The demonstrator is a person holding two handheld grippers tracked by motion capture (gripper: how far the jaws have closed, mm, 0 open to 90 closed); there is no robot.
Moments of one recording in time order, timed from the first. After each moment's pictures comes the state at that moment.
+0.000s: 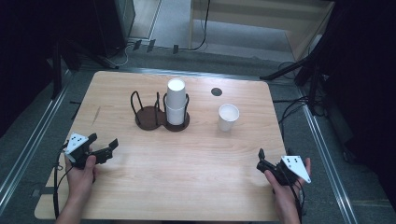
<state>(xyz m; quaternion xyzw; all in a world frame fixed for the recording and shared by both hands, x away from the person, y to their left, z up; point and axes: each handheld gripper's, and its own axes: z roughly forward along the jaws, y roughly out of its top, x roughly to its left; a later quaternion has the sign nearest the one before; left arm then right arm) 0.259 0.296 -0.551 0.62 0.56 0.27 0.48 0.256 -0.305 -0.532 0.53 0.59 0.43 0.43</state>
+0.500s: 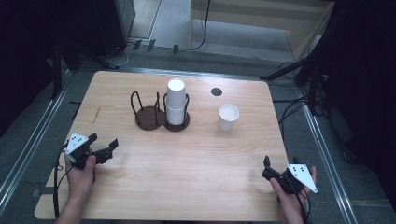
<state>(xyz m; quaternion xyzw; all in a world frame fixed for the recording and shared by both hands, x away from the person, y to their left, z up) 0.259 0.296 -0.551 0.62 0.56 0.27 0.48 0.236 -0.319 -0.540 0.54 0.58 0.43 0.43</state>
